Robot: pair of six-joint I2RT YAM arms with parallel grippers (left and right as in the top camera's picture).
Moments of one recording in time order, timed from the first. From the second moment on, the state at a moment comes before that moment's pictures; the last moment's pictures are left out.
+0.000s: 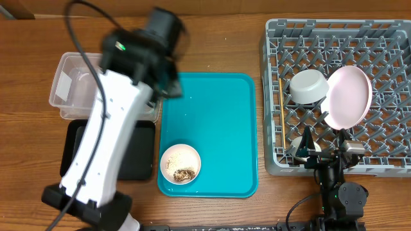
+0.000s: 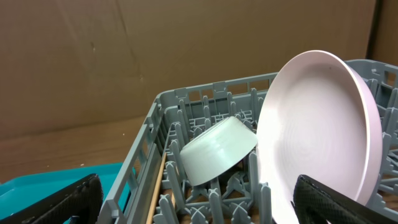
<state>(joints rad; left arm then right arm) -0.43 1.76 2.11 -1.69 -0.17 -0.60 -0.02 0.01 0.02 -0.03 0.01 0.17</state>
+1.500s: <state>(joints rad) -0.80 1.78 1.12 -1.01 -0.13 -0.78 -0.02 0.01 0.02 -0.03 0.01 0.17</state>
